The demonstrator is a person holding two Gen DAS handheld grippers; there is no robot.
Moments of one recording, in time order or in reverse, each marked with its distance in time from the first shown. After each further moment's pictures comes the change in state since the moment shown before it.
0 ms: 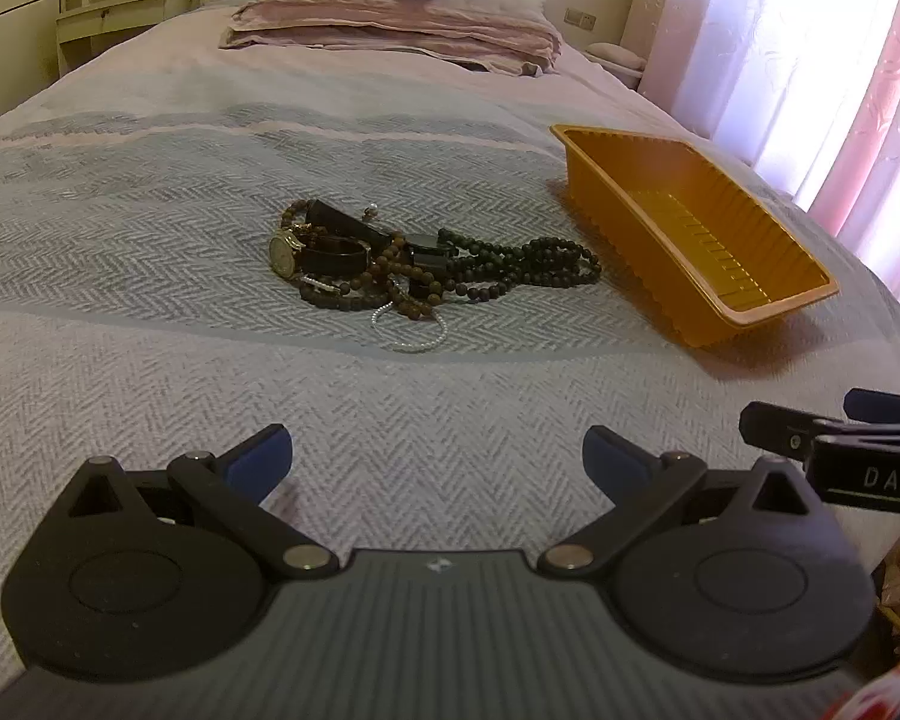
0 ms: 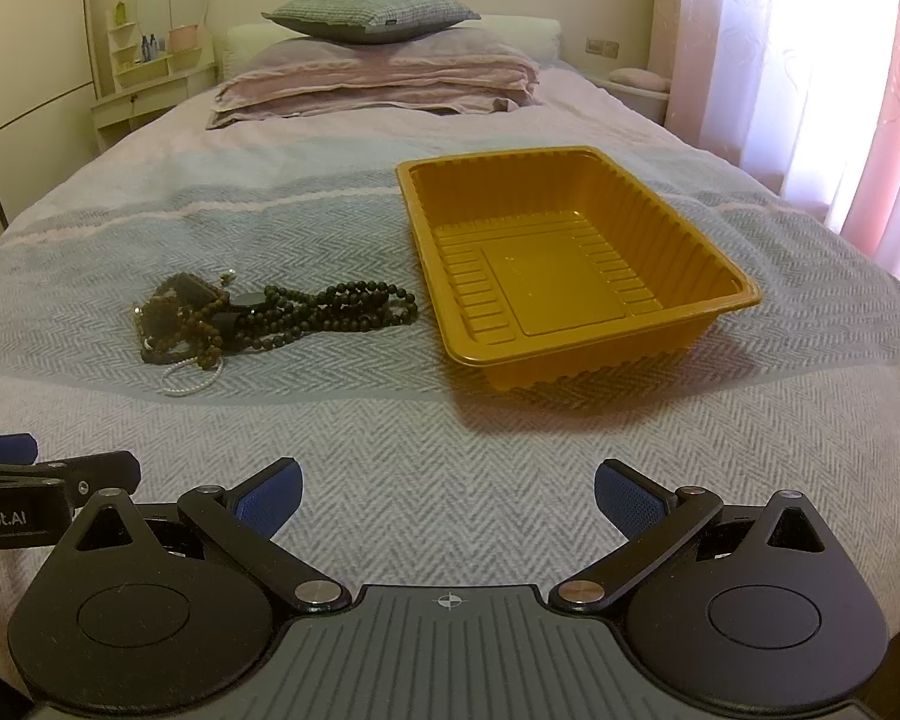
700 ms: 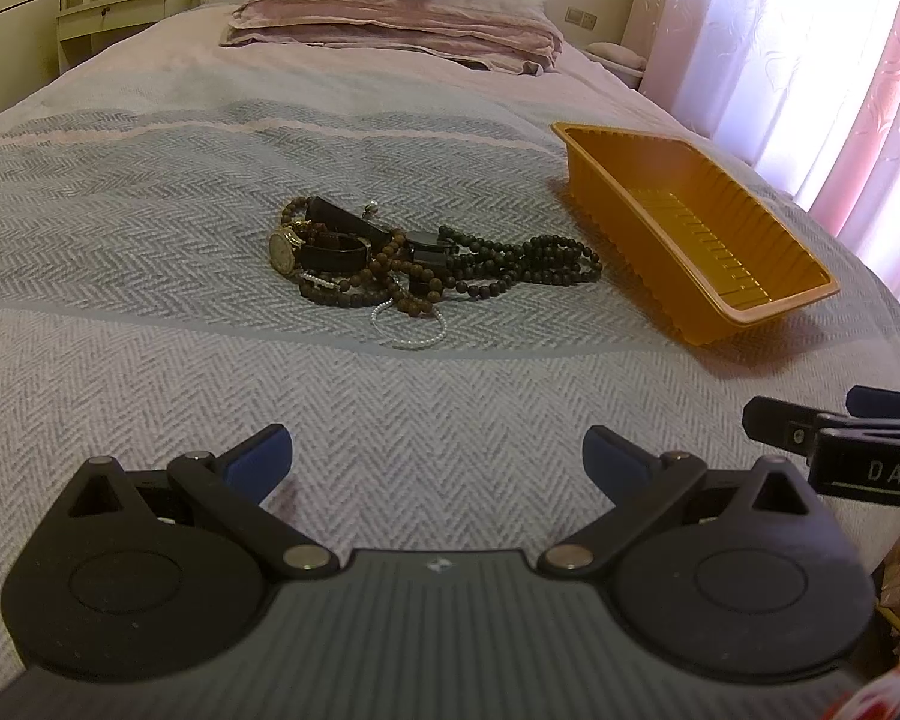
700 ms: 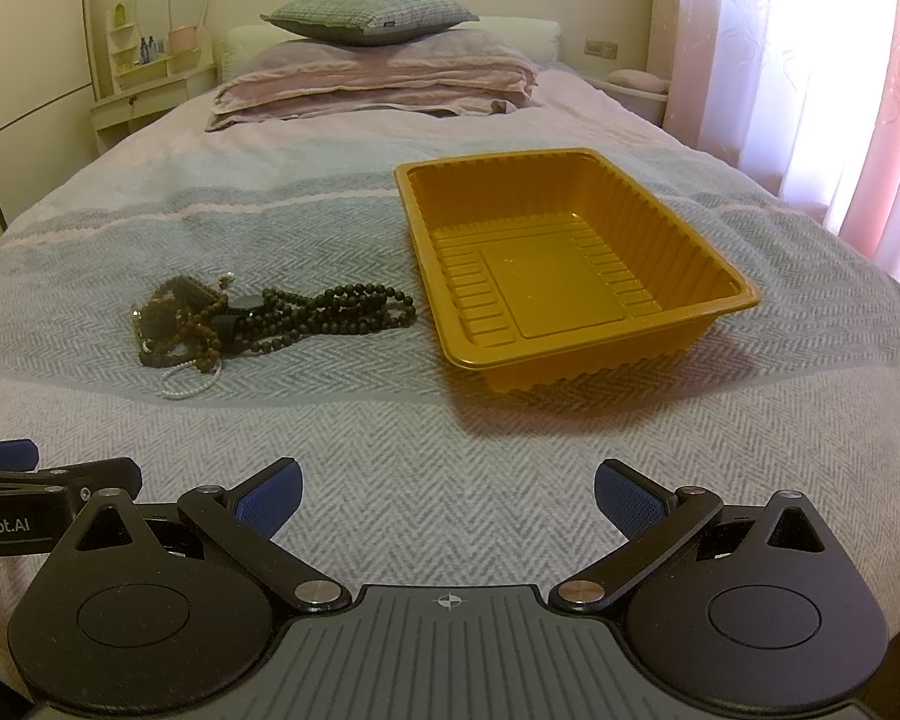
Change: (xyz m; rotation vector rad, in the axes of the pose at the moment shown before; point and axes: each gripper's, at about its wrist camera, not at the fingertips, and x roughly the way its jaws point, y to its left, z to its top) left arm 0.002 0.001 -0.002 -0.003 0.004 -0.001; right arm 0.000 0.000 0.002 0.001 -0.003 0.000
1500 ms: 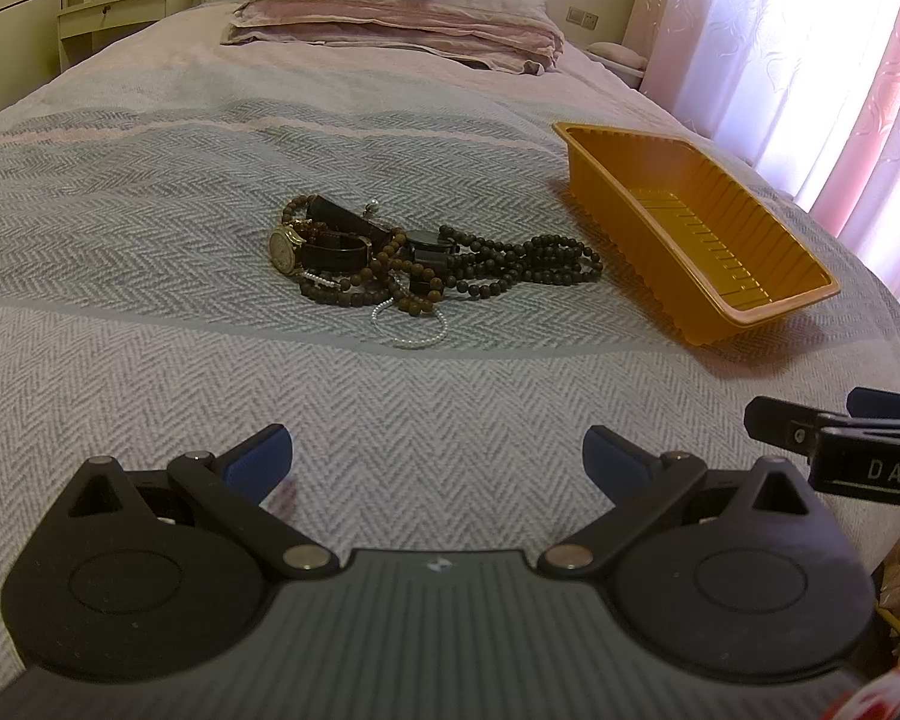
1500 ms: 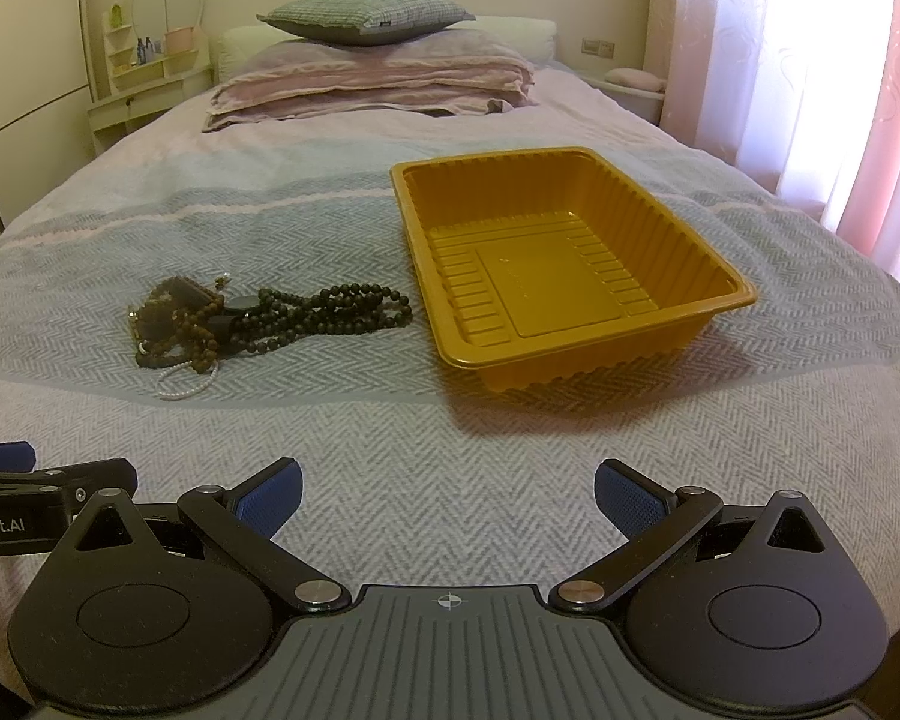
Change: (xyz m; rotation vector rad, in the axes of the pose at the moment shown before) left arm 0.000 0.000 -0.001 -0.001 0.000 -0.001; right arm 0.001 -0.002 0.000 0.004 0.001 -0.001
